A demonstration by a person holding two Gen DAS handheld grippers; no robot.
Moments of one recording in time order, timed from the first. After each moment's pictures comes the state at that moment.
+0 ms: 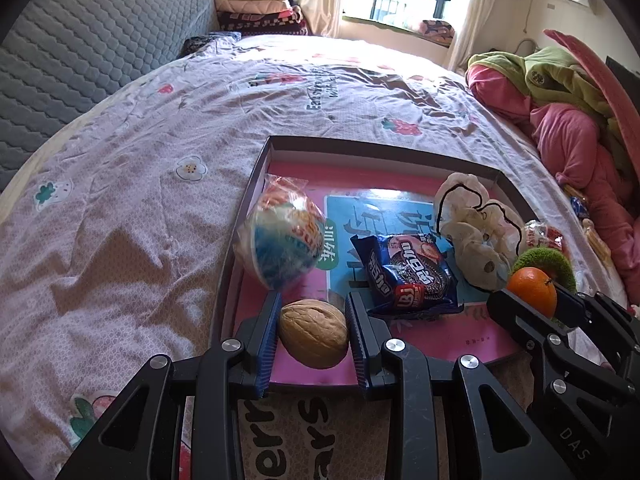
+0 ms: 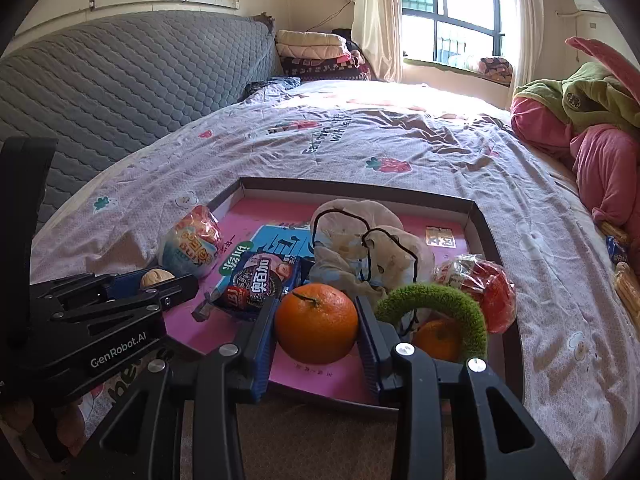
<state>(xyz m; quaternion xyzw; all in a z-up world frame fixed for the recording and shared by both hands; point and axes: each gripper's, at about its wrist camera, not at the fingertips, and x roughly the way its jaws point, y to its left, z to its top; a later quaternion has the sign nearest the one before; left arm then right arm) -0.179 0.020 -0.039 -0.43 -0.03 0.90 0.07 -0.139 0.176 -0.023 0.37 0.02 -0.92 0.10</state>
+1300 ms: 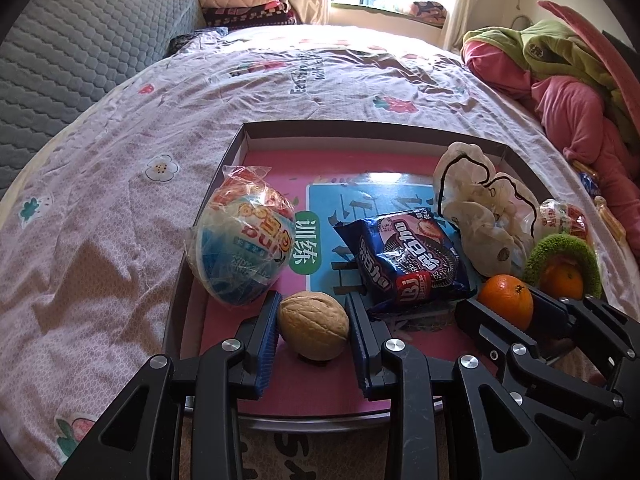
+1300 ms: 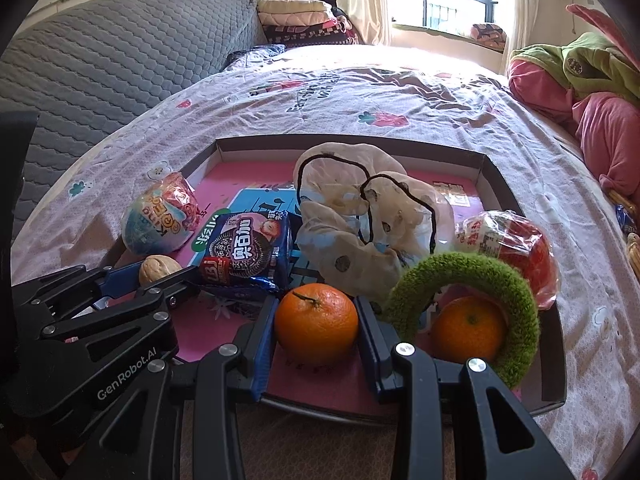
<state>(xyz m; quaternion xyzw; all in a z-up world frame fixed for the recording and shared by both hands) -0.201 0.044 -0.057 -0.44 0.01 0.89 0.07 -0.165 0.173 -0.054 0.43 0.00 -0.90 0.08</state>
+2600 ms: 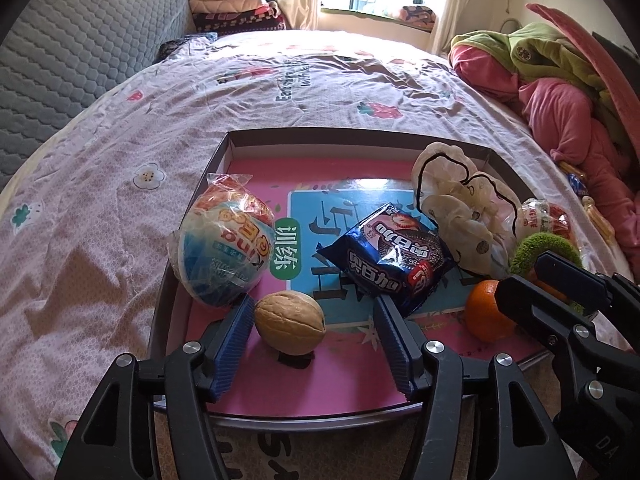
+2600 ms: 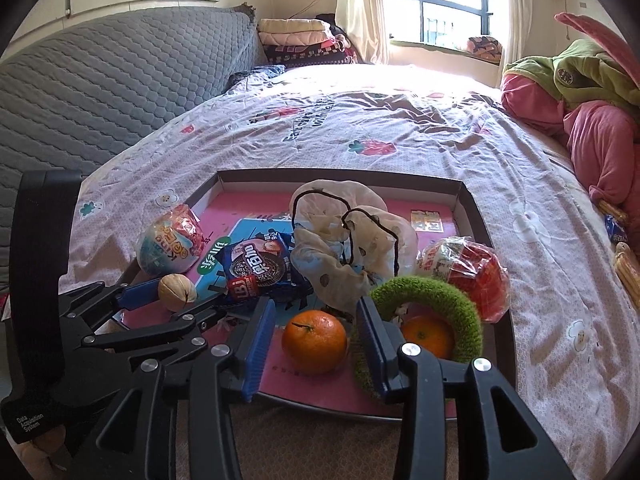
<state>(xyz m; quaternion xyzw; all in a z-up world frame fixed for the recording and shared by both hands) -0.197 0.050 -0.051 -0.43 0.00 0.90 0.10 -0.148 0.192 -0.022 0.39 -0.01 -0.92 0.08</state>
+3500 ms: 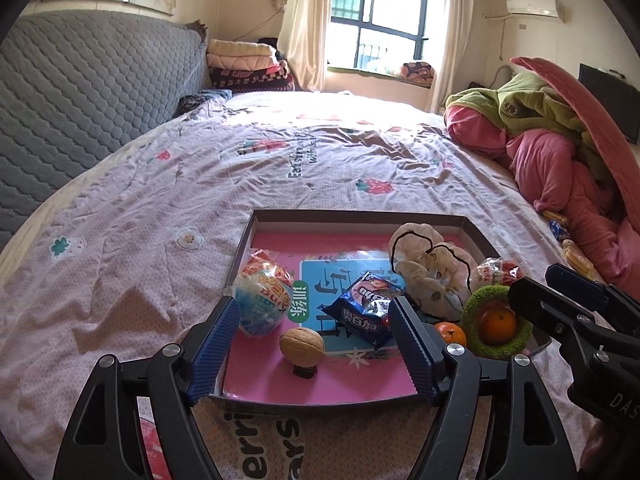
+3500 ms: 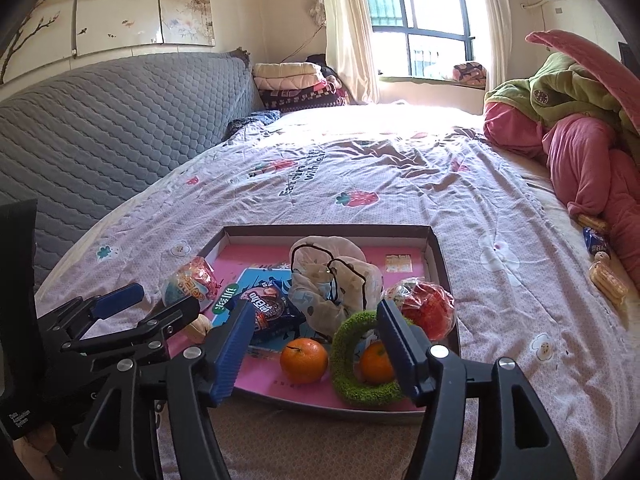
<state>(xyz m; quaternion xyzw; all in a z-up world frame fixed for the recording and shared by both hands) -0.147 0.034 0.011 -0.33 -0.01 0.94 0.08 -0.116 0.215 0.024 0.31 -0.04 -0.95 0.08</state>
